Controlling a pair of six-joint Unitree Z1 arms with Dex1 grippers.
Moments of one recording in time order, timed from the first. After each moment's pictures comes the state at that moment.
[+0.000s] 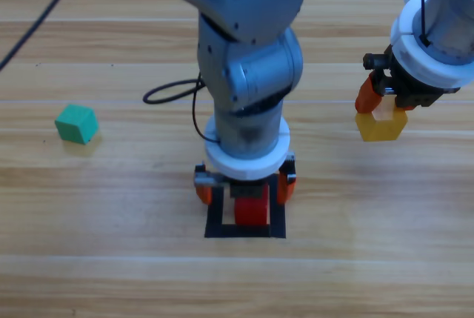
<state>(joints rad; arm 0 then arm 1) -0.93 2.30 -1.82 1.01 0.14 -1.03 0.76 1.91 -1.45 0.75 -0.11 0.58</state>
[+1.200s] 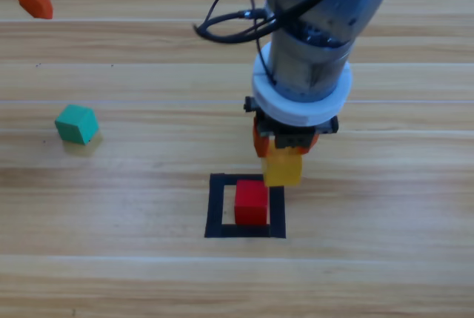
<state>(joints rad) -0.46 1.53 -1.49 1.00 0.22 -0.44 1.00 2.24 -1.96 1.11 -0.14 0.86</state>
